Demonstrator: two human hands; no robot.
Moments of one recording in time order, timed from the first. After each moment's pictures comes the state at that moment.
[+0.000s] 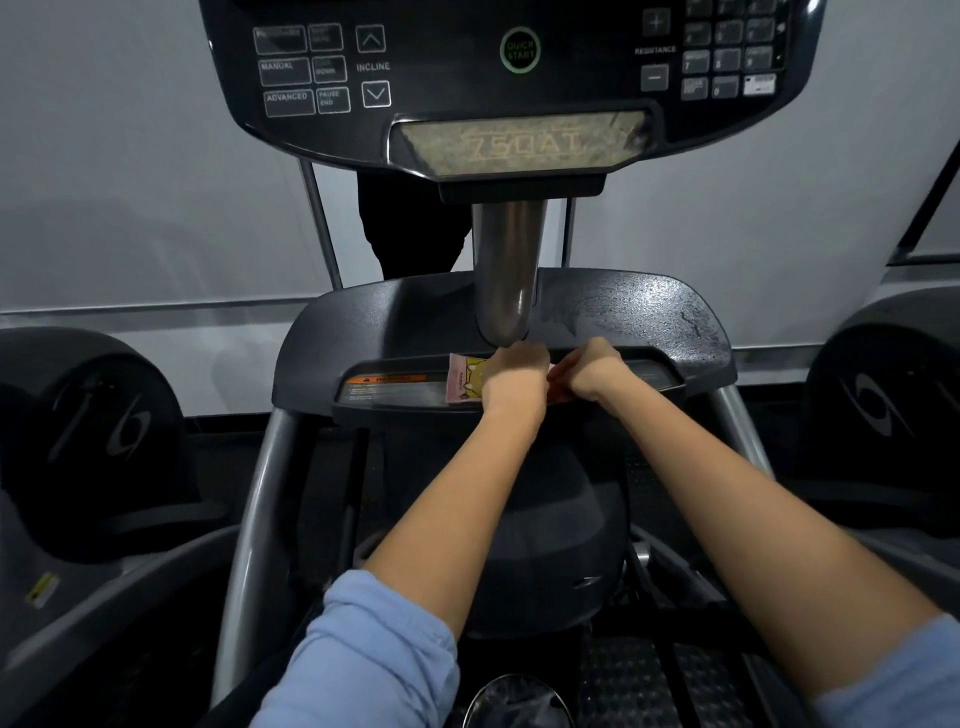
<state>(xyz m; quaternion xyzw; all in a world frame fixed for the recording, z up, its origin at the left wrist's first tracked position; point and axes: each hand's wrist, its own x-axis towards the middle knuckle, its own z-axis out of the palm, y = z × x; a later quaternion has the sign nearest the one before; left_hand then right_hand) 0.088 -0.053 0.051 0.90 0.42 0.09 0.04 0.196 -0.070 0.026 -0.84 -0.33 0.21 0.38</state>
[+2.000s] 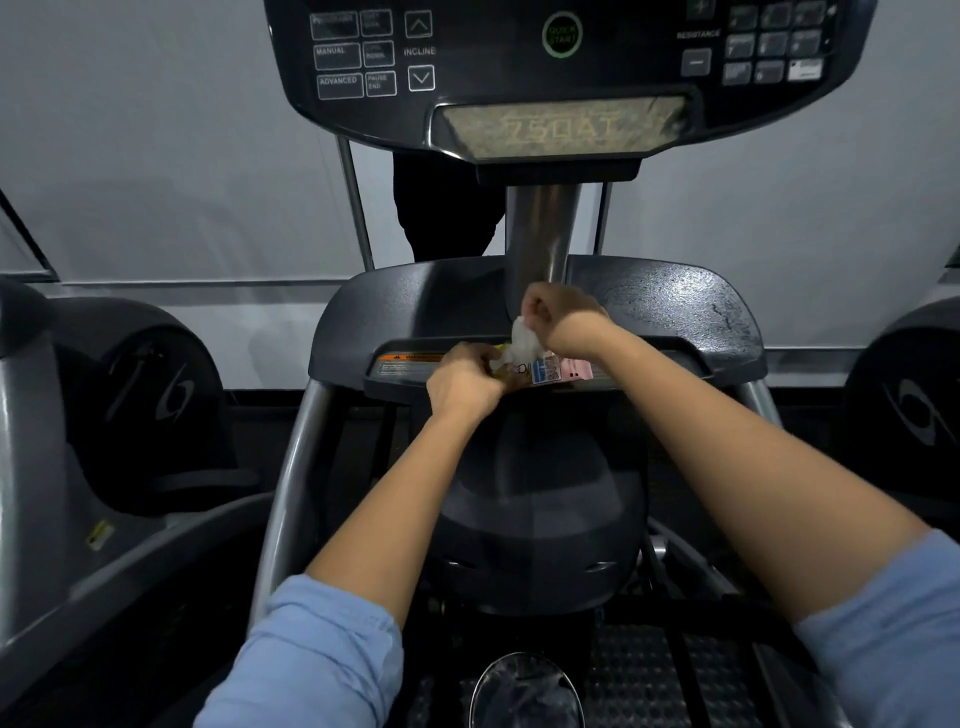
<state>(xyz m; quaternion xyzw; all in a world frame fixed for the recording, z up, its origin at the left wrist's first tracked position) 0.017 -0.029 0.028 0.77 0.50 0.27 0.28 0.149 -0.062 0.081 -0.77 -0.58 0.07 0.24</state>
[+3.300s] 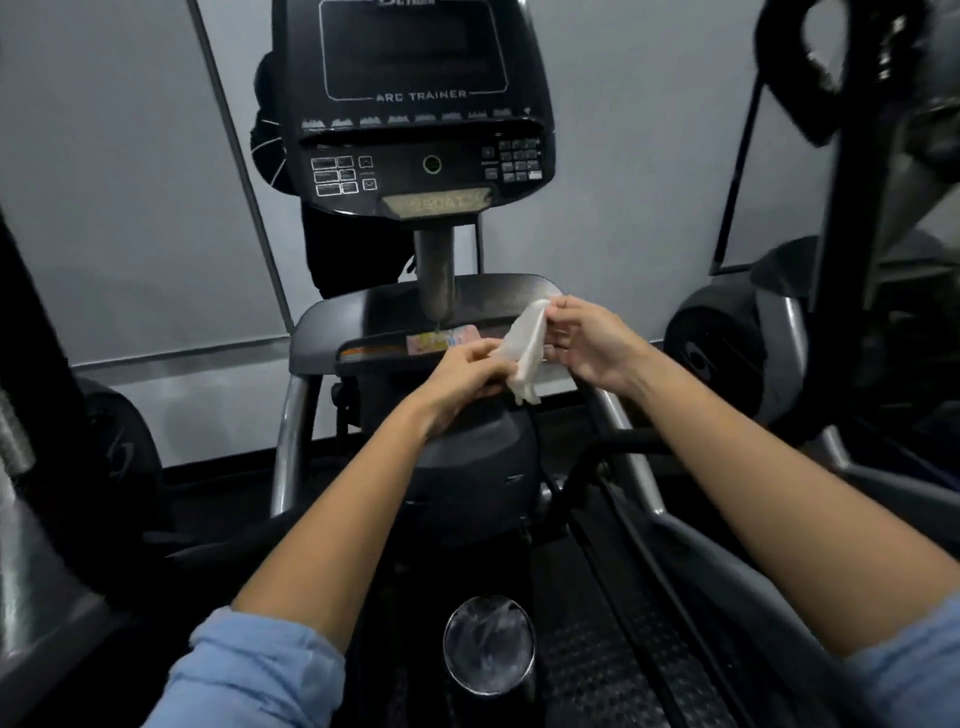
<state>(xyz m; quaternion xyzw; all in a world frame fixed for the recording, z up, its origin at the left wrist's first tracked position) -0.109 -0.262 0.097 0.75 0.15 0.20 0.62 0.015 -0.376 0.129 -0.53 -0.34 0.34 0.70</state>
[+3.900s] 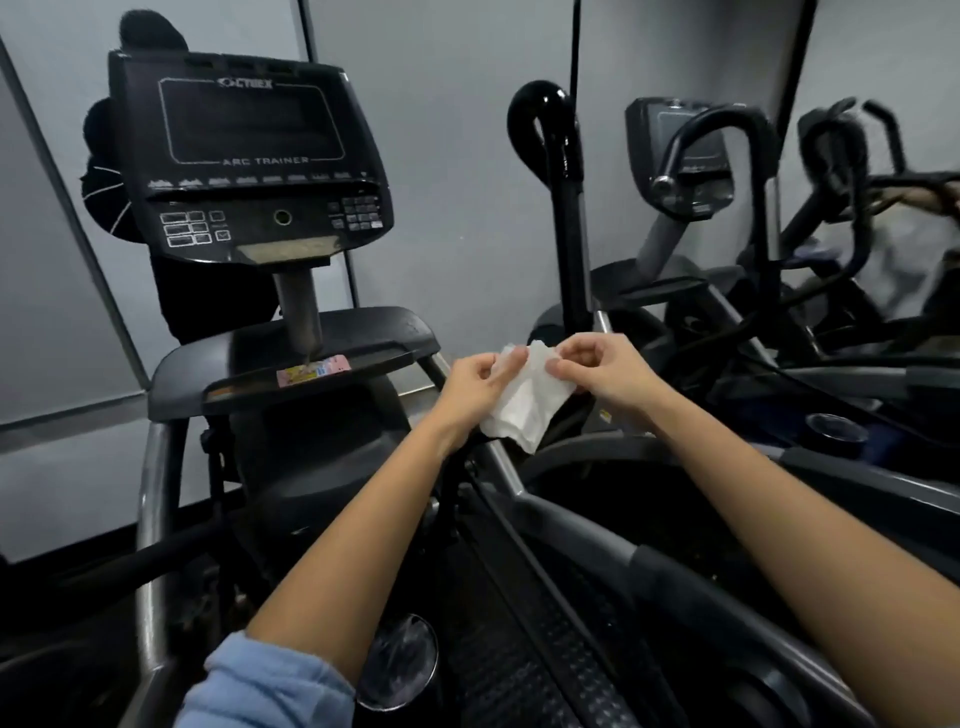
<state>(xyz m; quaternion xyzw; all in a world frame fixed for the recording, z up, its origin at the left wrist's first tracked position) -0.089 -0.459 0.122 0.76 0.04 0.21 0.61 -0.006 -0.613 0.137 -0.72 -0.37 0.03 0.58</state>
